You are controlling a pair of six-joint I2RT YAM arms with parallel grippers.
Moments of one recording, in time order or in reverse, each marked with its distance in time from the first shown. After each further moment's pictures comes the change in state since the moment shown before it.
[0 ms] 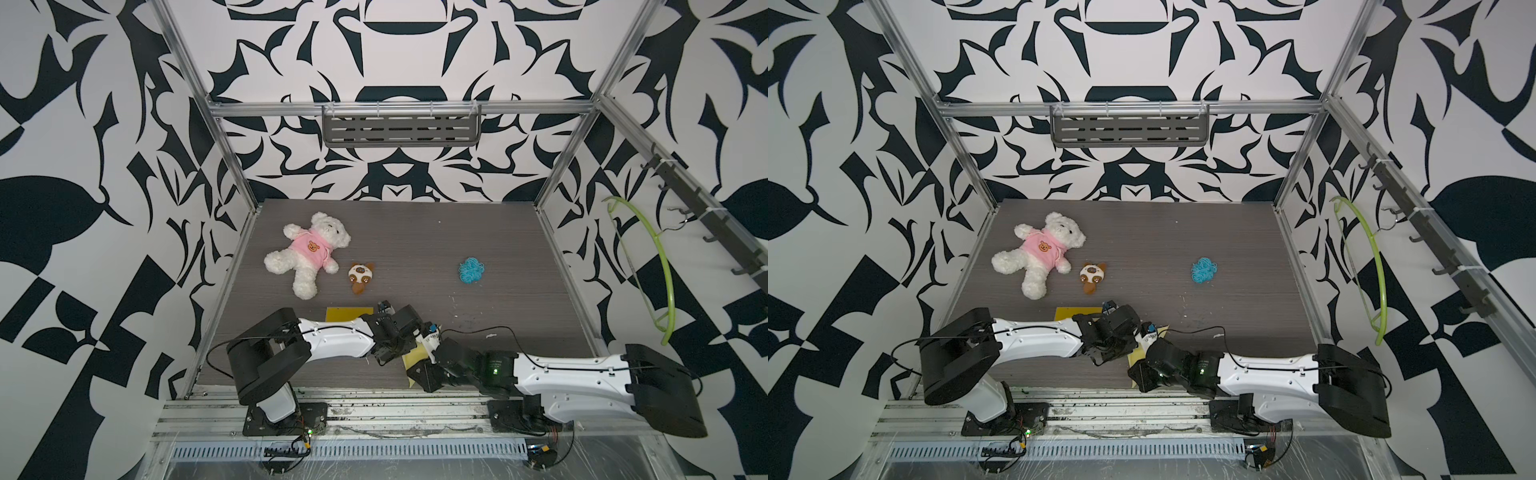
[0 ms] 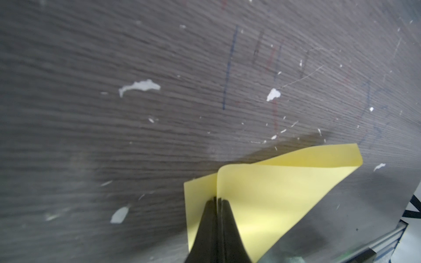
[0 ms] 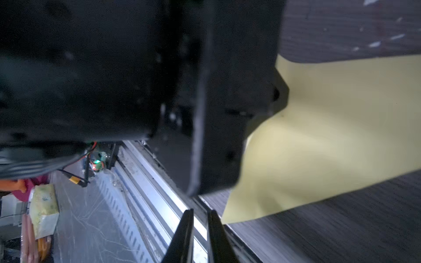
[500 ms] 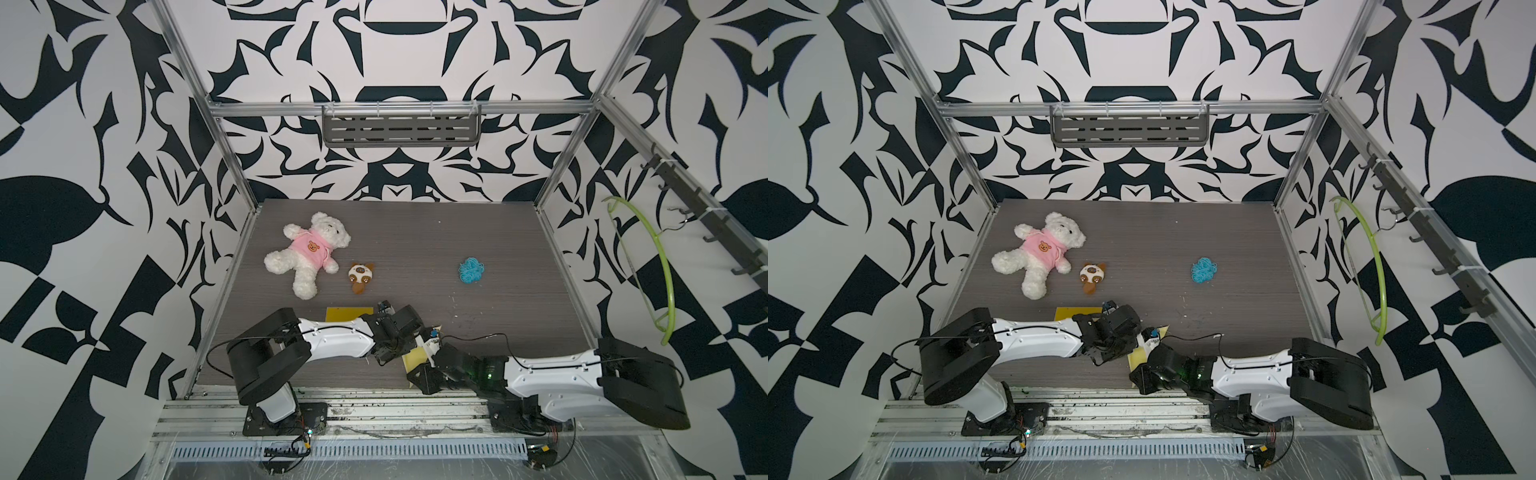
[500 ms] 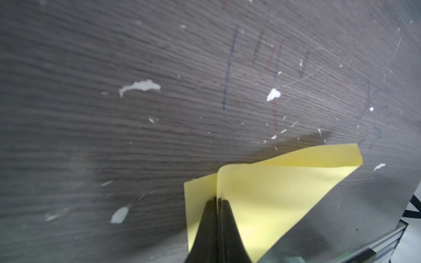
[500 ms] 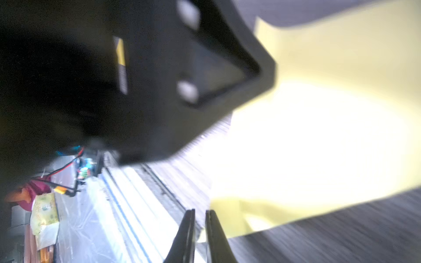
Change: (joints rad) left arm 0.000 0.000 0.000 0.000 0.000 0.000; right arm 0.002 0.122 -0.116 0.215 -0.012 0.082
